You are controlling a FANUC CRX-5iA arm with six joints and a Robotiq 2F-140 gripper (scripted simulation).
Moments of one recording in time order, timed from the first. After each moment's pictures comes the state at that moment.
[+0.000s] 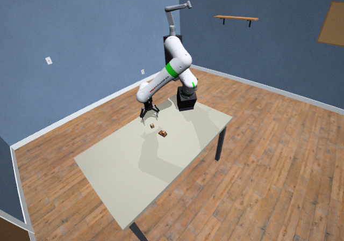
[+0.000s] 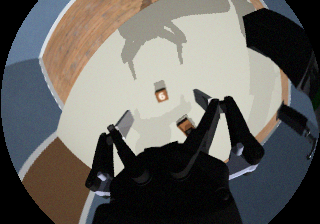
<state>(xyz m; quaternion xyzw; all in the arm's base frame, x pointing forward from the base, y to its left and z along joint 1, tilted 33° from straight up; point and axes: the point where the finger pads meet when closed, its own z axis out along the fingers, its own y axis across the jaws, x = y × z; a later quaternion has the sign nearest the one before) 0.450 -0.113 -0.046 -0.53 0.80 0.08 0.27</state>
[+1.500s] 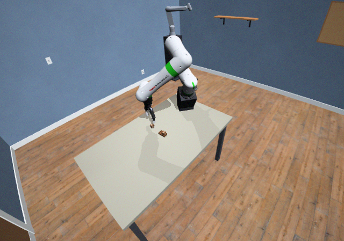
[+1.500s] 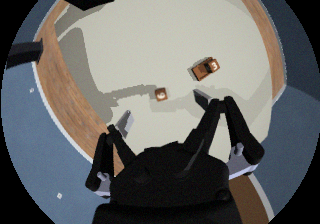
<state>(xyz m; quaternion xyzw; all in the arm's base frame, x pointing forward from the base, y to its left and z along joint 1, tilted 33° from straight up) 0.448 -0.116 -0.042 0.15 0.95 0.24 0.15</state>
